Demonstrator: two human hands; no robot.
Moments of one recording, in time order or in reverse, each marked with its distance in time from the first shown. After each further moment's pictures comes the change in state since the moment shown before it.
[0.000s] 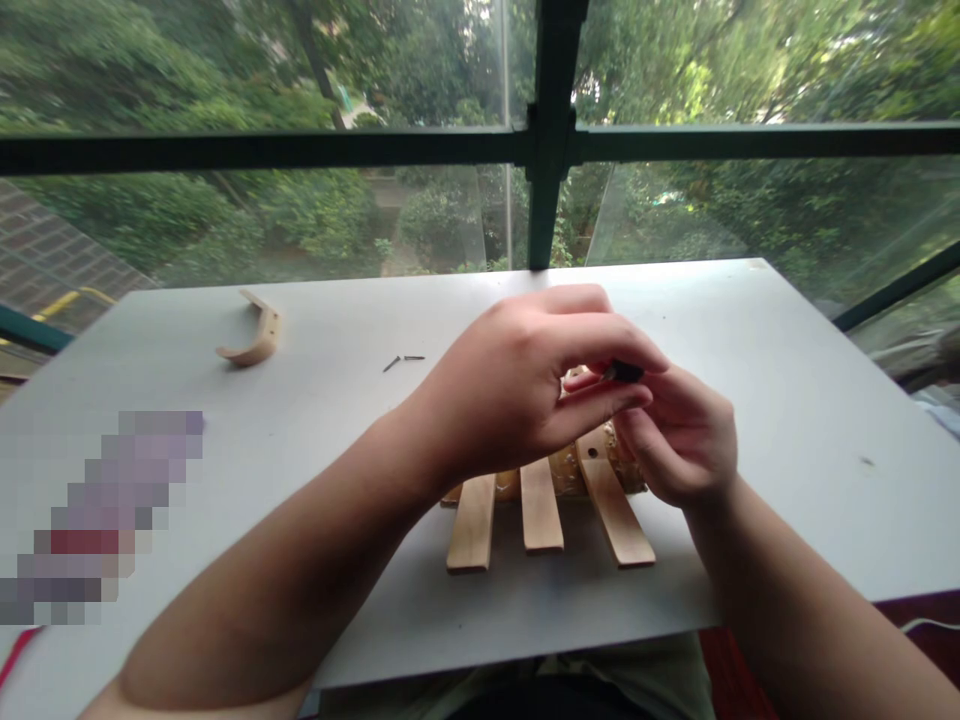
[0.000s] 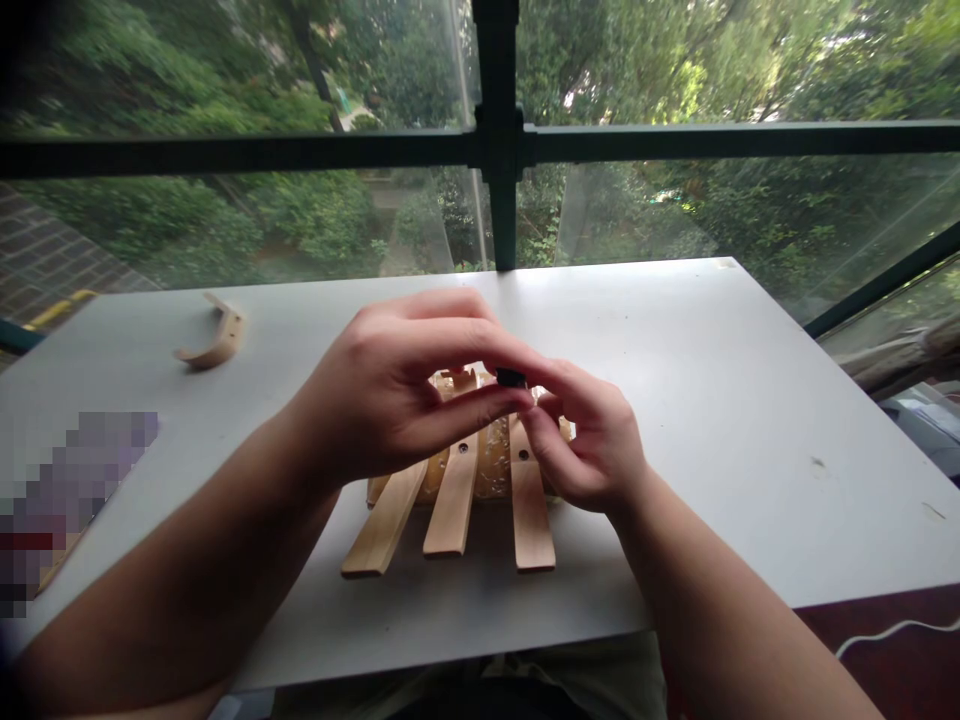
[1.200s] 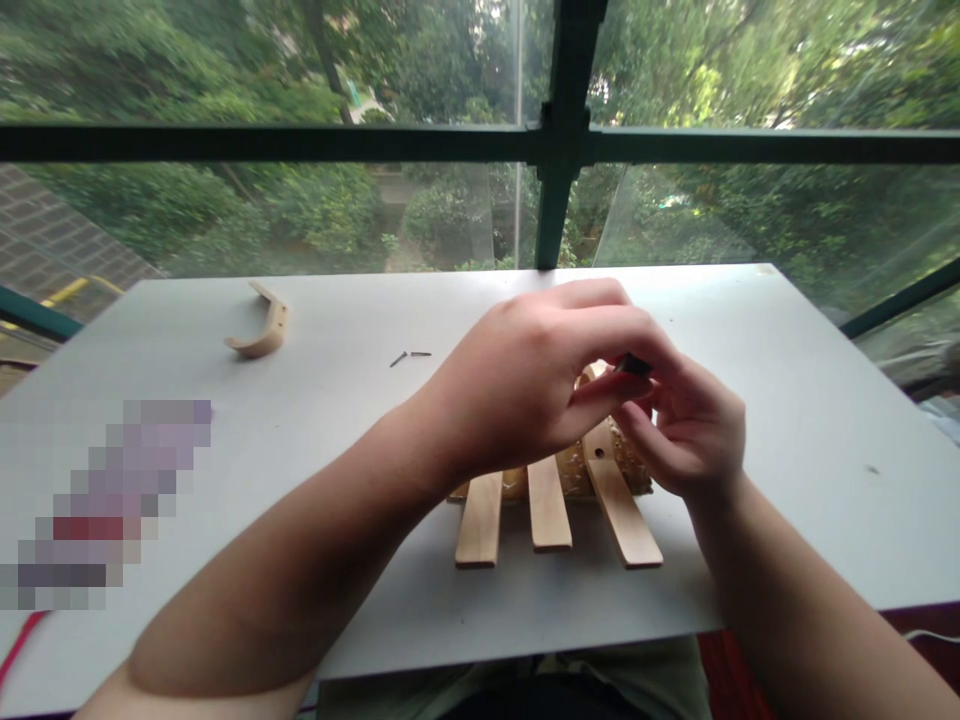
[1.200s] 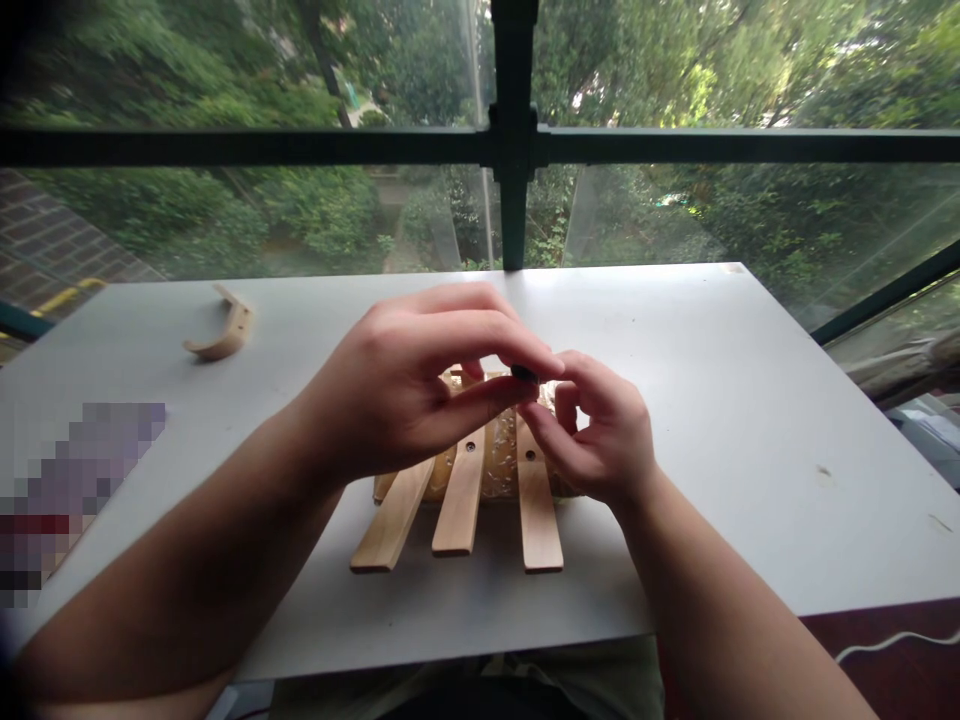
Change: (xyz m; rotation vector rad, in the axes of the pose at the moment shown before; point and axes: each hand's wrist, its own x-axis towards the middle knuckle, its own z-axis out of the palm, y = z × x) left_hand -0.001 0.002 -0.002 0.037 -0.009 -0.017; right_hand 0.000 0.007 -0.004 -0.156 0.108 0.052
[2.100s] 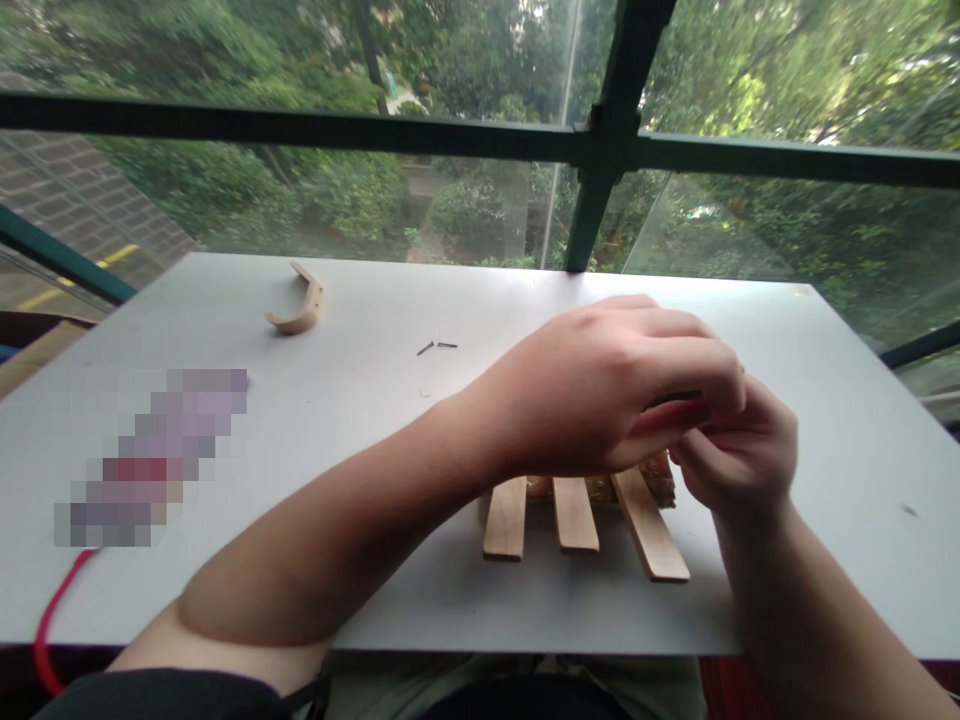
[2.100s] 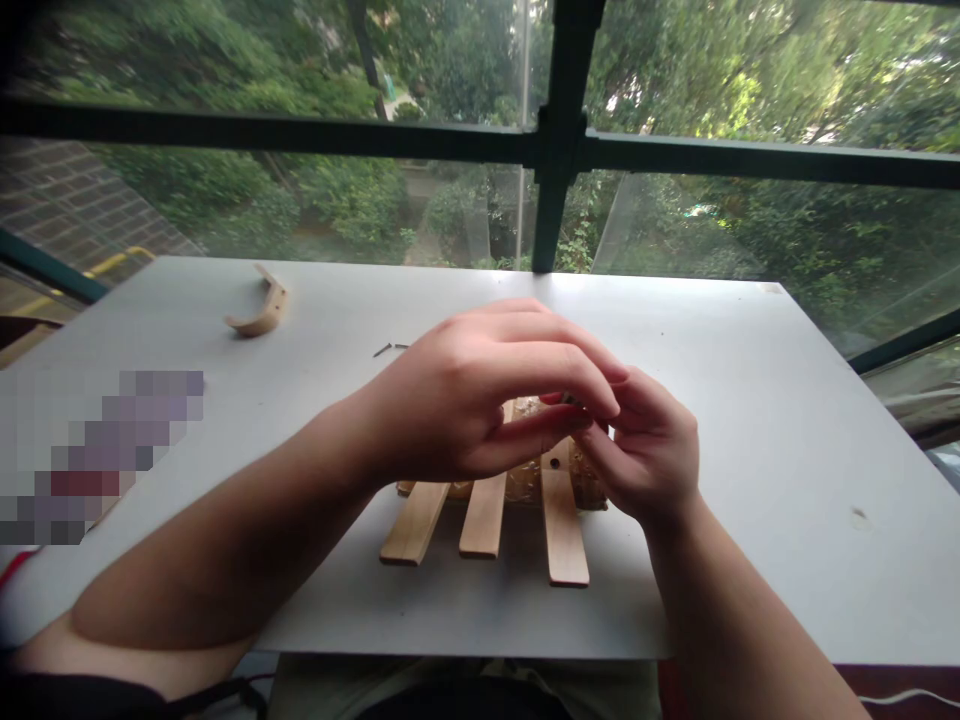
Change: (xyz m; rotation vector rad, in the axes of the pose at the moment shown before) left_hand 0.001 -0.002 0.004 0.012 -0.075 0.132; right_hand 0.001 0.000 -0.006 -0.061 0.072 -0.042
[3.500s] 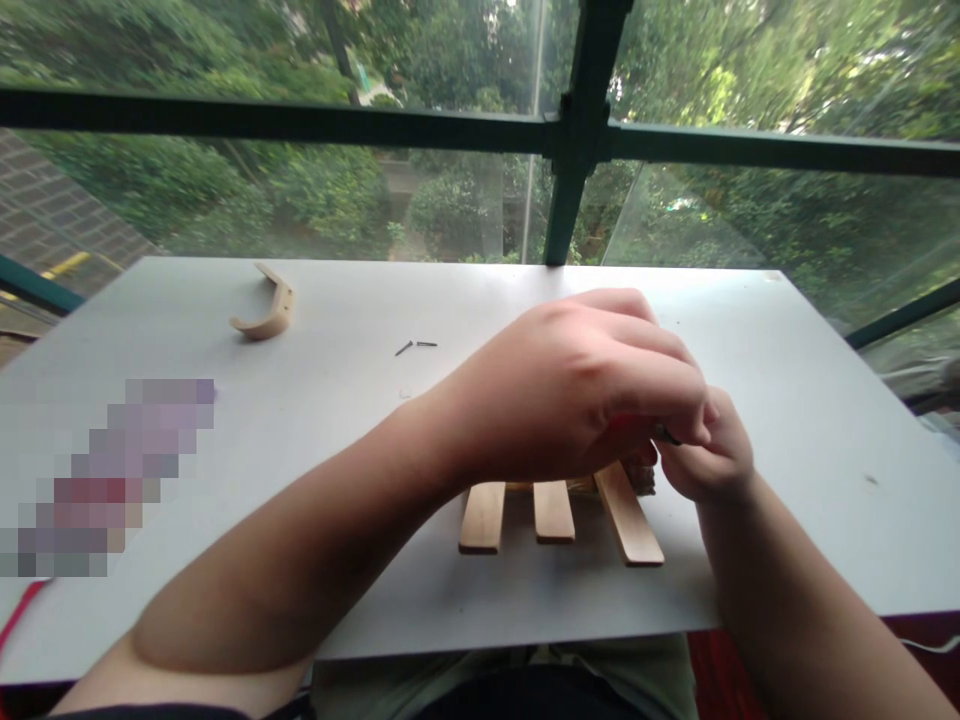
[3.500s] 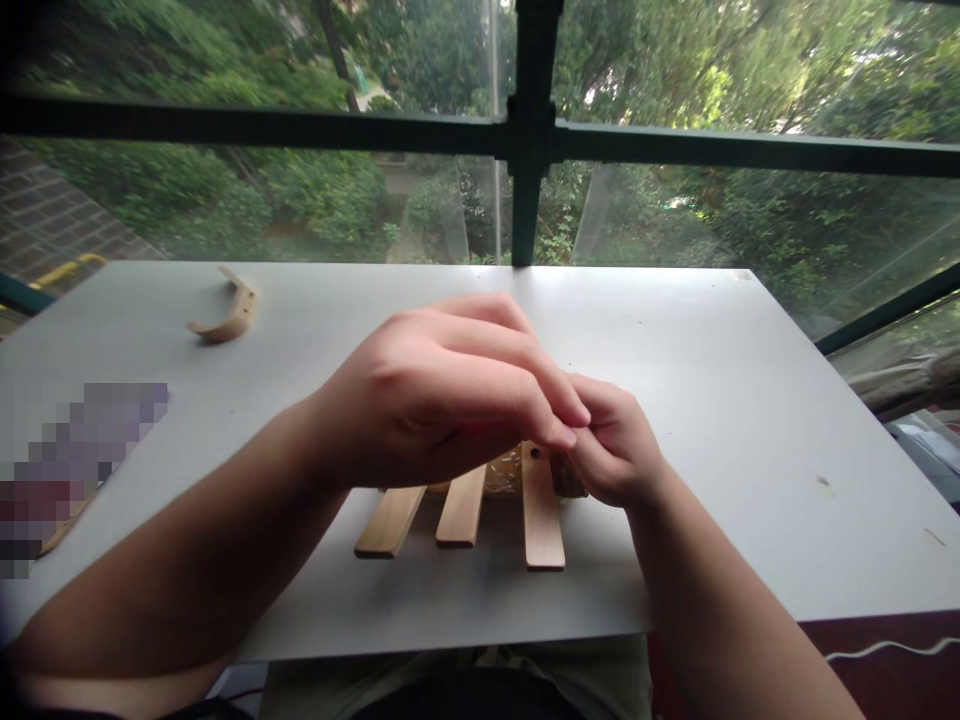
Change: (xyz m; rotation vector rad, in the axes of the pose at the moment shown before) left_hand 0.001 0.002 -0.004 -0.075 0.002 0.081; right_hand 0.000 0.002 -0.006 0.275 -0.314 0.079
